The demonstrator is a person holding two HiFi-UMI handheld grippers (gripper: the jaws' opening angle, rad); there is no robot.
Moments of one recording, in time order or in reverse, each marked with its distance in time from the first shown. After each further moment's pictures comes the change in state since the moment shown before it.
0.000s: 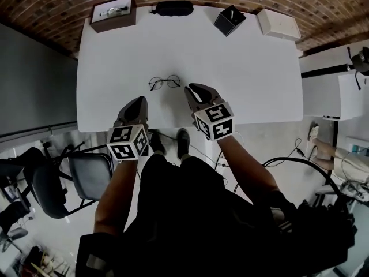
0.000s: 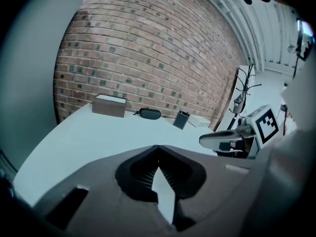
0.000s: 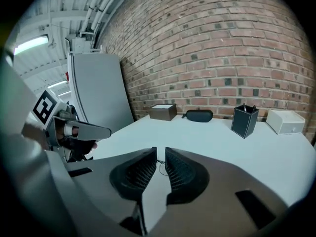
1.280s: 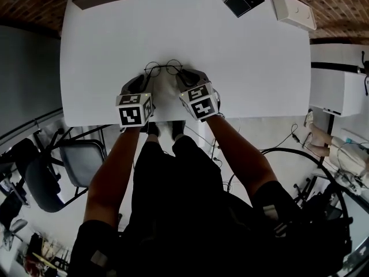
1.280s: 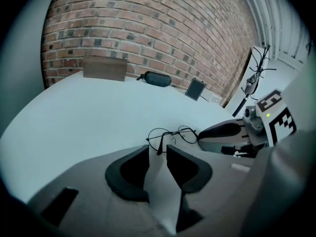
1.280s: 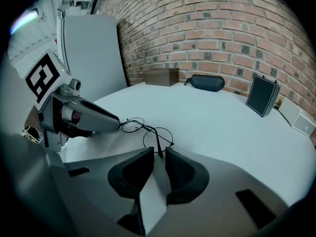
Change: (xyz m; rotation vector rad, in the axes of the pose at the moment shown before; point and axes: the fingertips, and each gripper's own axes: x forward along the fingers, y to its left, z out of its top) left arm 0.111 0.045 -0.097 -0.015 0.286 0.015; right arm 0.102 -0.020 -0.100 -0.090 0.284 -0.035
